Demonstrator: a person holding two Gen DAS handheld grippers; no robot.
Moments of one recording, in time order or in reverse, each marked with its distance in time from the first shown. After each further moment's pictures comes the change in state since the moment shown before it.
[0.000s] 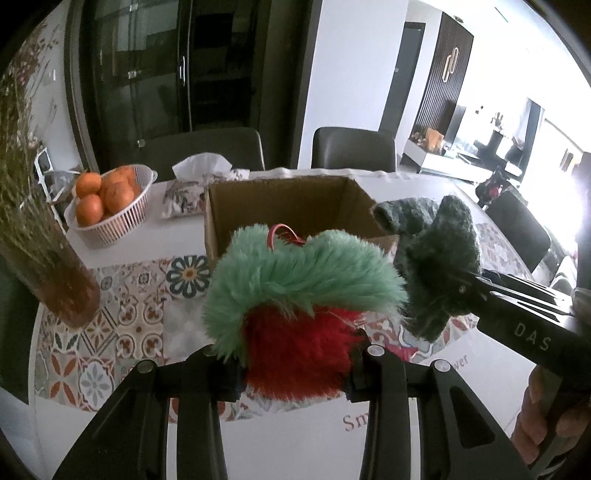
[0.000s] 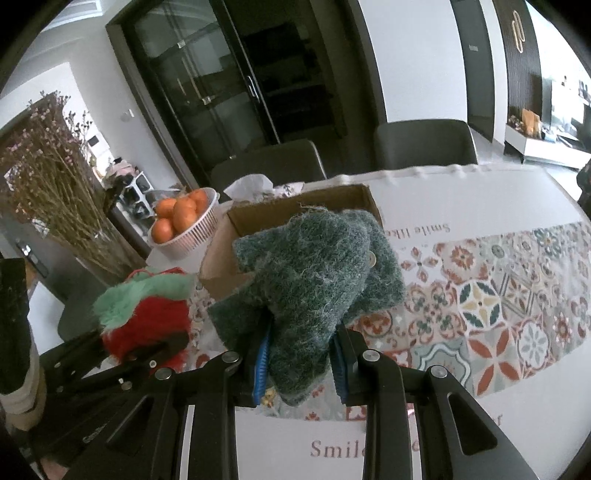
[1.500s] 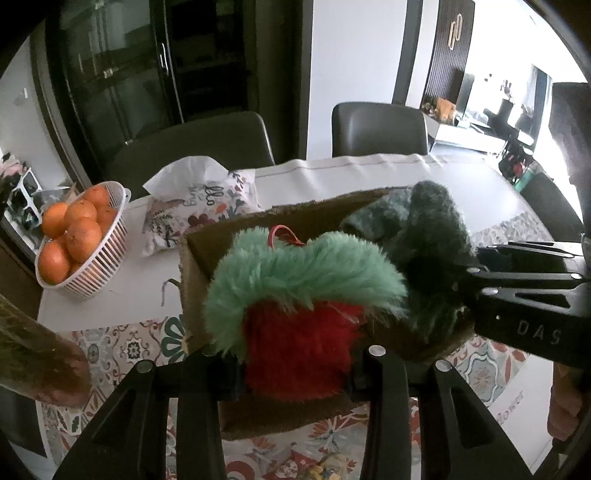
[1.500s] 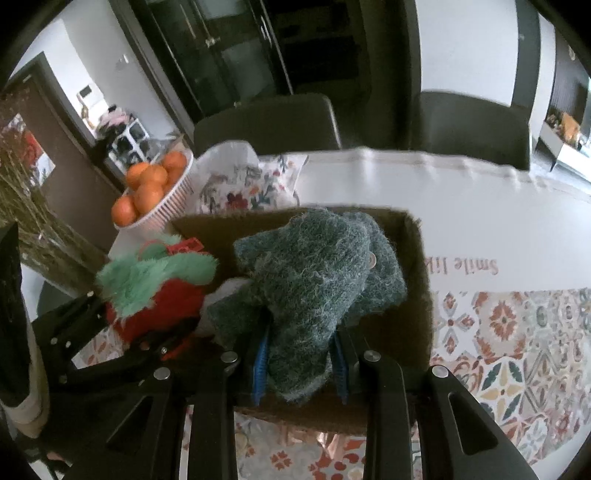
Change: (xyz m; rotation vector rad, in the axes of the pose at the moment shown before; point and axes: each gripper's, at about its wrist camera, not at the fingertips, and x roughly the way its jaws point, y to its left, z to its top) left arm 0.140 0.031 0.088 0.086 0.088 0.054; right arm 0.160 -0.019 0.092 -0.096 0.257 0.025
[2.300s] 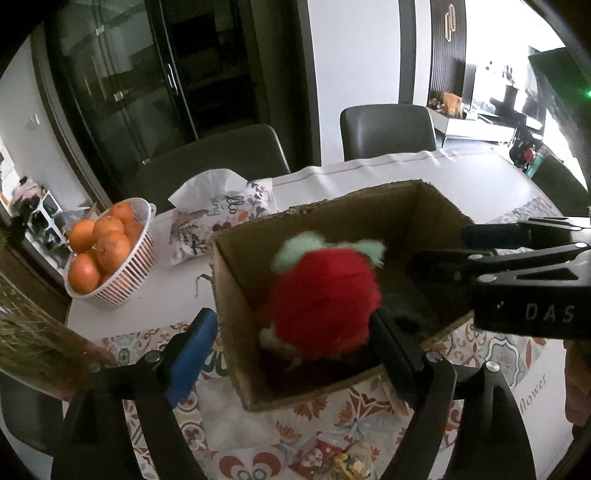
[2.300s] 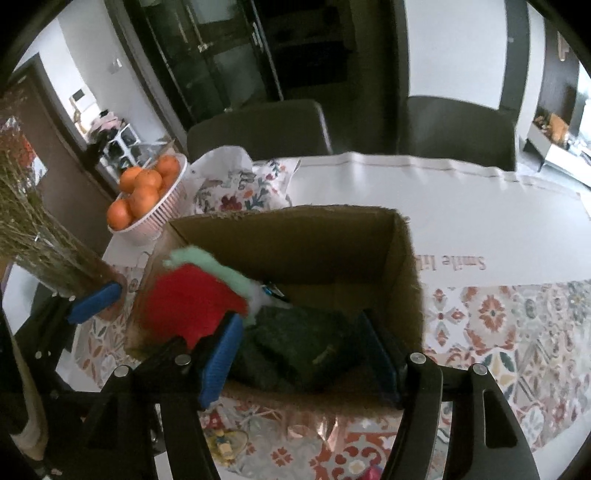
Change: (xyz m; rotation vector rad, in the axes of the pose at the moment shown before) left arm -0.017 -0.003 -0.013 0.068 -0.030 0.099; right arm -0.023 0.008 -0.009 0.014 -0.056 -0.065
